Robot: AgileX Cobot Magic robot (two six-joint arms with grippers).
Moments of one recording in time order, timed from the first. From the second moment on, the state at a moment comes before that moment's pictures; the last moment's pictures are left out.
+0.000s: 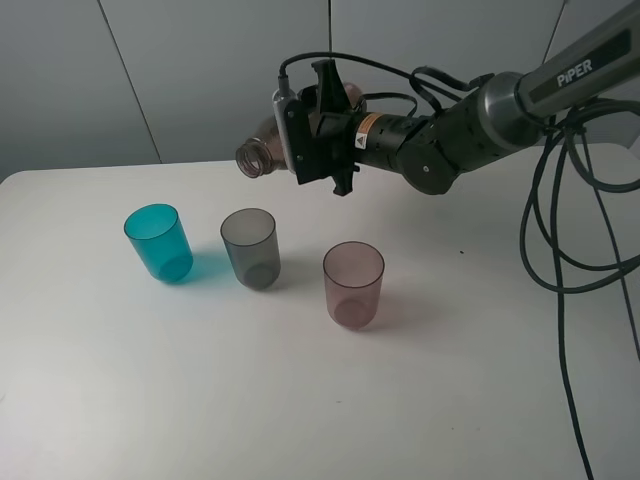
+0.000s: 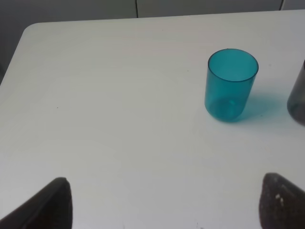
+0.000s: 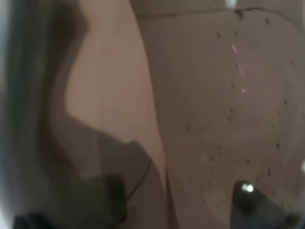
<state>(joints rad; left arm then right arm) -0.02 0.00 -0.51 0.02 1.08 -0.02 0.53 2.13 -1.18 -0.33 -0.60 -1.30</state>
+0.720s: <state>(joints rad) -0.02 0.00 -0.51 0.02 1.08 -0.02 0.53 2.13 -1.18 -0.29 -0.60 -1.40</state>
